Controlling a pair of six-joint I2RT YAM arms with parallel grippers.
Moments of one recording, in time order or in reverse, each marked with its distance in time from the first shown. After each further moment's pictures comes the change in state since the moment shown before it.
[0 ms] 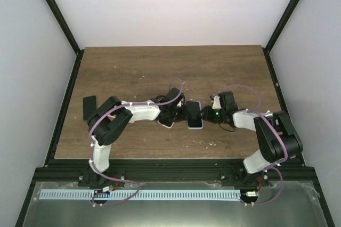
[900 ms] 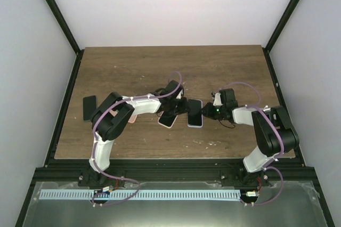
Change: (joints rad) left arm 0.057 0.067 0.106 -0.027 0.049 0.010; right arm -0.023 0.056 0.054 -0.005 0.017 -0.006
